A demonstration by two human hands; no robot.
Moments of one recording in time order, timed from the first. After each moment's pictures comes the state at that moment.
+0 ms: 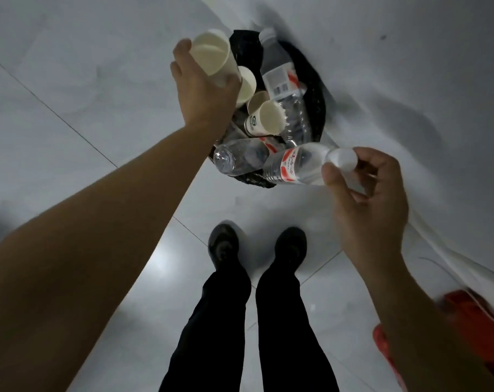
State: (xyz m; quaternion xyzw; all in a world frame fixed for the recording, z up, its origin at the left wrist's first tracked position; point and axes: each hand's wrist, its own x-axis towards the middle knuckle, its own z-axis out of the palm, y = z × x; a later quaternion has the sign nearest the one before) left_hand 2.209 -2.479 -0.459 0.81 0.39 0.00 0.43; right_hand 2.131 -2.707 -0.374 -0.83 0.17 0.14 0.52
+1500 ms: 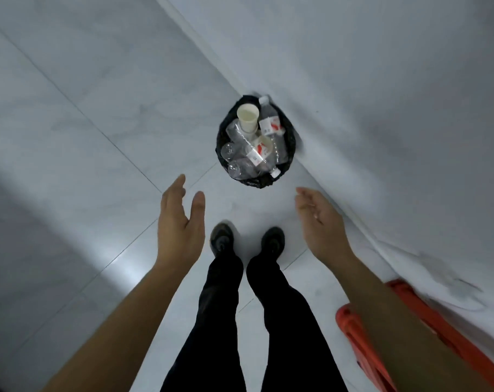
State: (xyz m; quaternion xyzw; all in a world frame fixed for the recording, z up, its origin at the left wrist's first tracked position) left_hand 1.987 -2.476 -0.181 0.77 0.40 -0.07 0.48; right_hand 2.070 -2.698 -0.189 -0.83 0.11 0.32 0.44
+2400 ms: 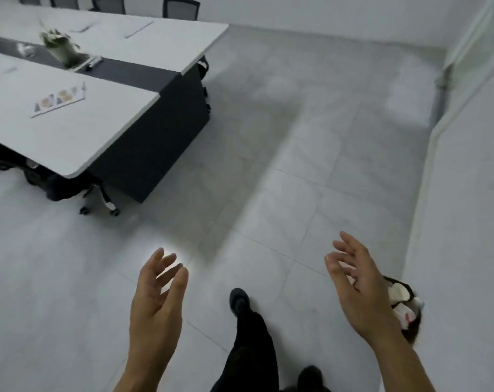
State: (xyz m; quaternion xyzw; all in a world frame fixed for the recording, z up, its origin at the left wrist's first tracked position) left_hand 1.657 -2.681 0.189 0.38 0.72 0.48 0.32; right_hand 1.938 -2.641 0.130 -0.63 -0.49 0.42 0.43
